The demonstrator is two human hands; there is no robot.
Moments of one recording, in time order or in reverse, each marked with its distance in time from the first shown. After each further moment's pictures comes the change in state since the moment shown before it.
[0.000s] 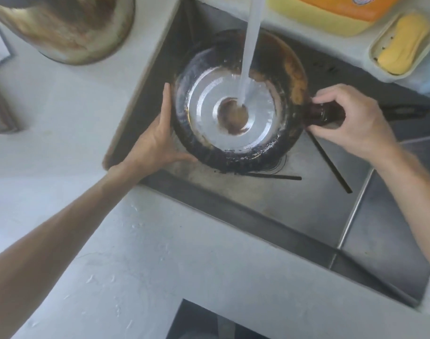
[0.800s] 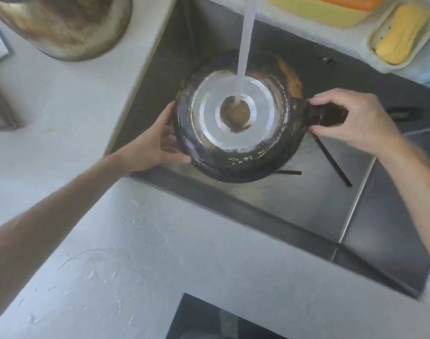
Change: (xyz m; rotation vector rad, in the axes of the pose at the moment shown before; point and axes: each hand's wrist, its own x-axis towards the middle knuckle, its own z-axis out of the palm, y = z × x) left_hand -0.013 -0.012 -0.012 -0.409 -0.308 -0.171; right_hand -0.008 0.003 -0.004 0.098 -0.095 0.082
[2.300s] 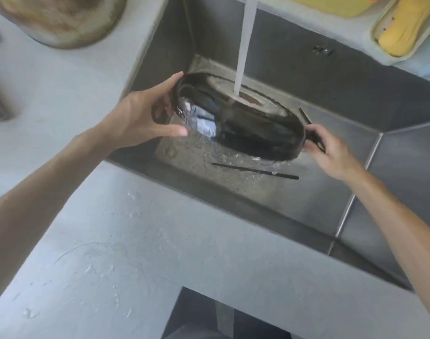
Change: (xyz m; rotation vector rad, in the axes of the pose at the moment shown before) left_hand 0.005 0.021 -0.027 0.467 0.218 0.266; right_hand -0.037 0.022 0.059 0.248 -0.084 0.170
